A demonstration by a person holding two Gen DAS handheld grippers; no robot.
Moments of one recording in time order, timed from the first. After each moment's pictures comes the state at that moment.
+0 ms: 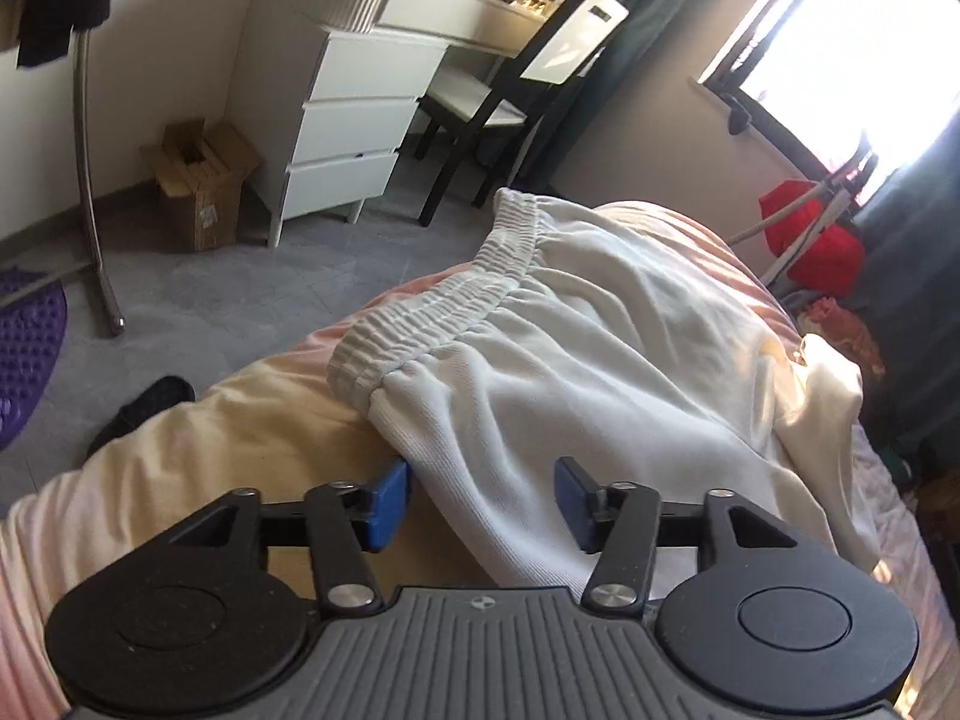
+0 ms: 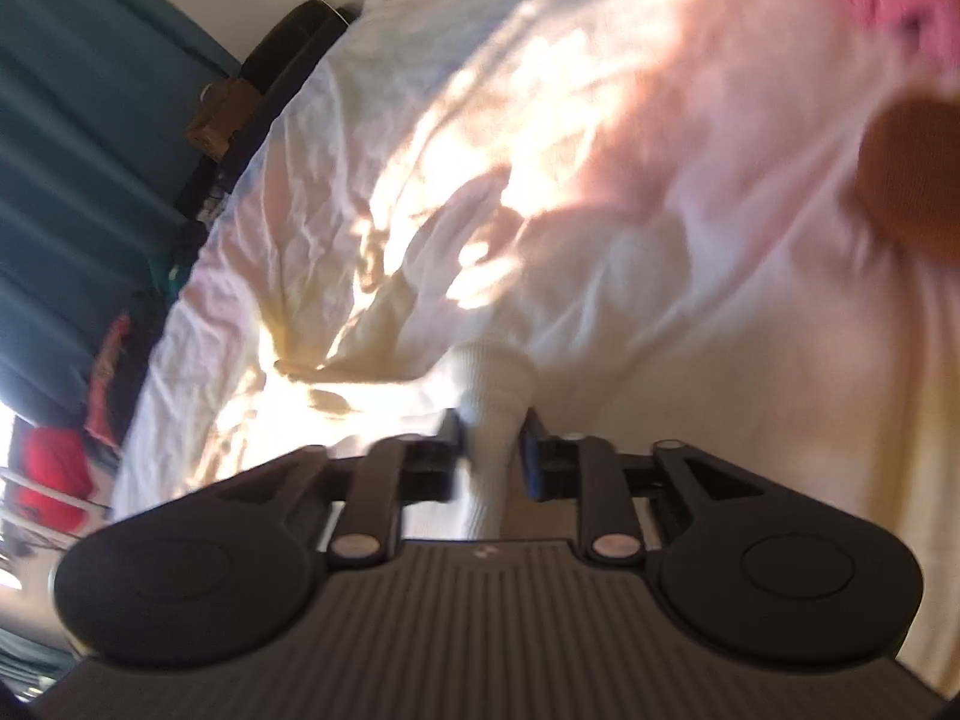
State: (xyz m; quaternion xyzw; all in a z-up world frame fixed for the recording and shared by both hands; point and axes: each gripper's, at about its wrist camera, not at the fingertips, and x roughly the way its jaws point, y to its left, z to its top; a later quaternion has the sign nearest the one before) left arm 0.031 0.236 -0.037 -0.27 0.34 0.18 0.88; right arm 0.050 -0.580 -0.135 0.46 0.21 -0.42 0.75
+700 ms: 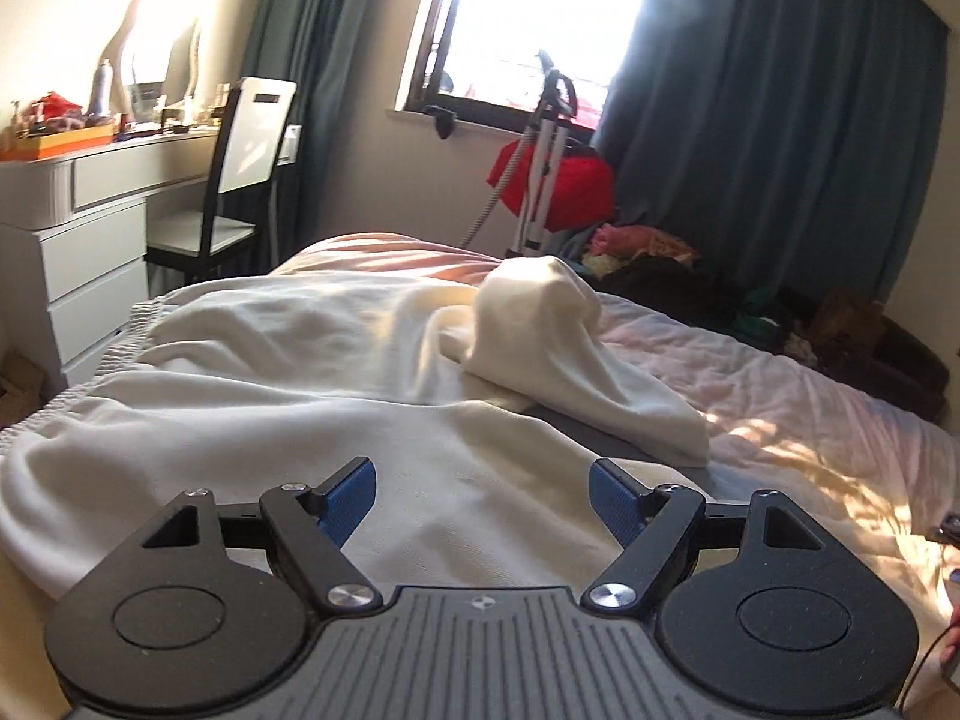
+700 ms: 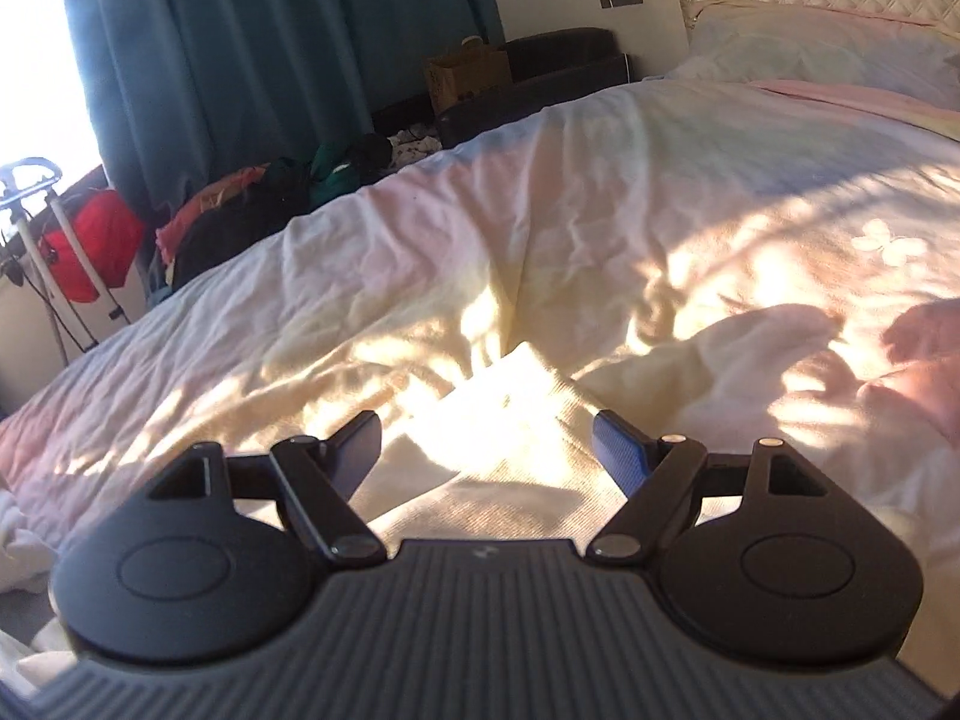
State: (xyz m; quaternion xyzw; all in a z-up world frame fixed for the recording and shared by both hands) left arm 0.101 0.005 -0.054 -0.09 0.26 -0.02 0.96; right arm 0.186 -0.531 -0.128 0.22 0.24 -0.29 0.90
